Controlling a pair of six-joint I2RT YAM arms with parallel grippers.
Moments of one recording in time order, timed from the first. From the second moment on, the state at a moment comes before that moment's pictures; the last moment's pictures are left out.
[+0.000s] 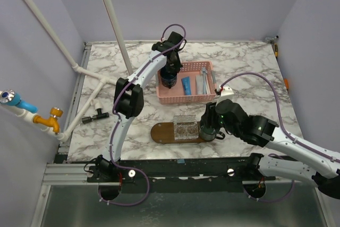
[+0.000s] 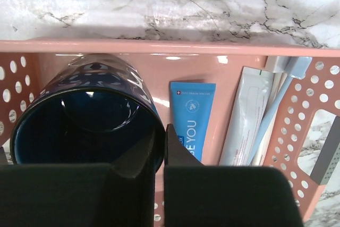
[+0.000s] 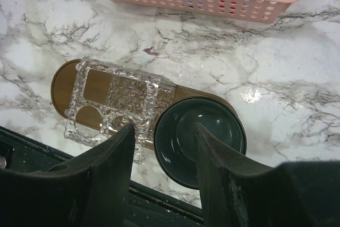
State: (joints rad) left arm -0.52 2.42 2.36 -0.97 -0.04 -0.72; right arm 1.00 0.90 0.85 -0.62 0.43 0.57
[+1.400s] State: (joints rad) left arm -0.63 2.01 2.27 -1.05 -0.19 -0.34; right arm 1.00 0.97 0.94 -0.64 0.44 0.61
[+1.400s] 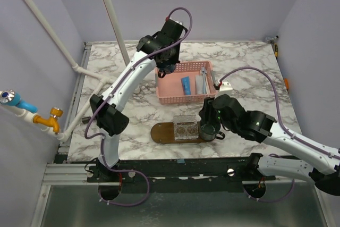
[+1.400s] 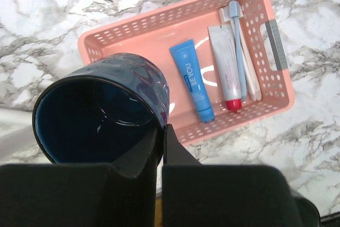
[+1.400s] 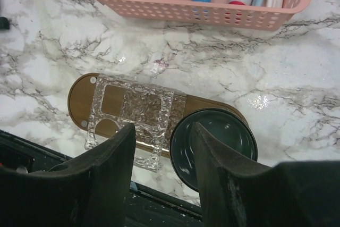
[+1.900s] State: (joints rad) left arm -0.80 1.63 1.83 -1.13 -0.31 -0.34; right arm 1.00 0.97 0.98 -0.70 0.48 0.65
